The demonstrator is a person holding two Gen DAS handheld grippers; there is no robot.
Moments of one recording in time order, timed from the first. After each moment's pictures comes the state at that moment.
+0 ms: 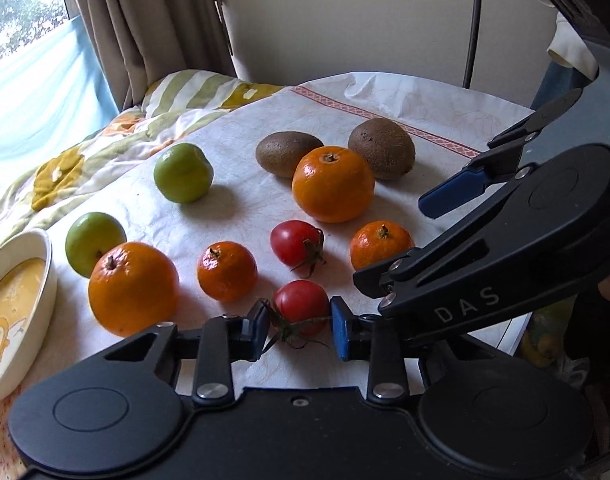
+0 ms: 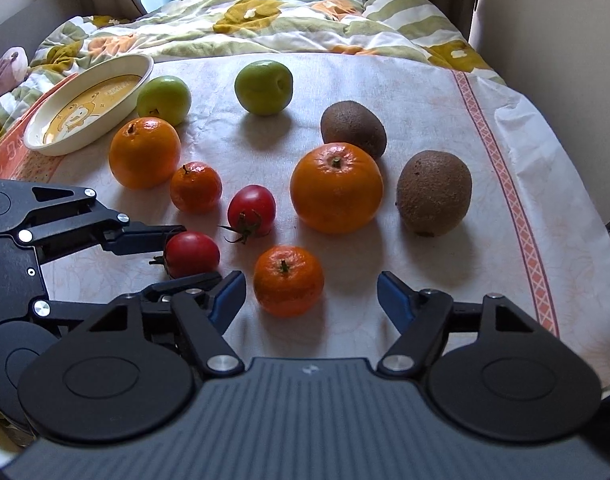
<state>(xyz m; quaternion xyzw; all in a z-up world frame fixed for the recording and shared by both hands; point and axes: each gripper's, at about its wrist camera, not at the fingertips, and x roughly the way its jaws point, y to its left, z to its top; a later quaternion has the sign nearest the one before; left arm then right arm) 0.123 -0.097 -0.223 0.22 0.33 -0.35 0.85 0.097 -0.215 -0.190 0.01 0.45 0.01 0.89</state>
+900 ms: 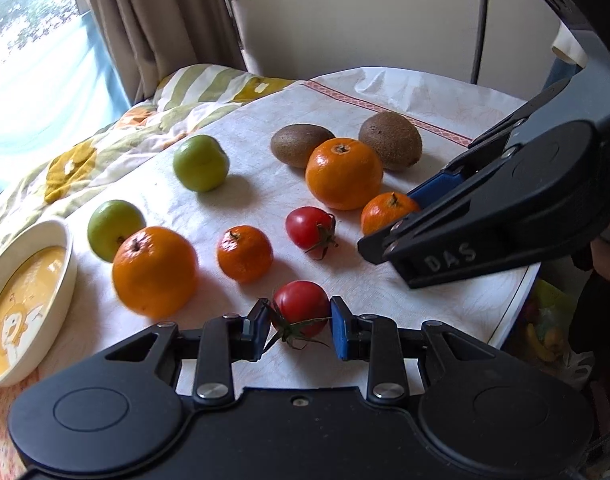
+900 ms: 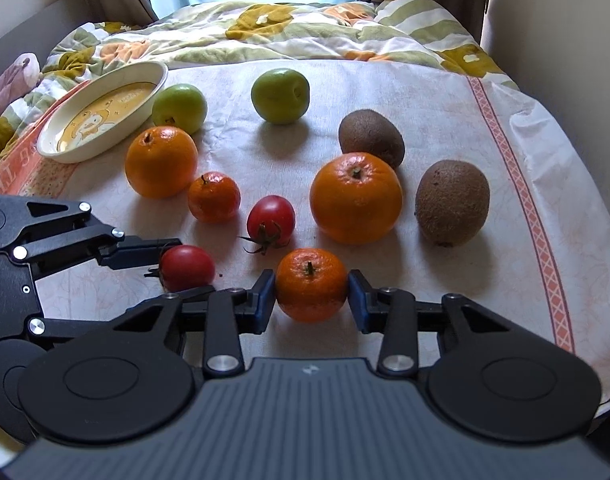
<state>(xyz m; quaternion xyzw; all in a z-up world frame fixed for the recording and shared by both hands) 0.115 -0.084 -0.213 0.22 0.34 -0.33 0.85 0.099 -0.210 -0.183 0.02 0.44 0.03 0.90</state>
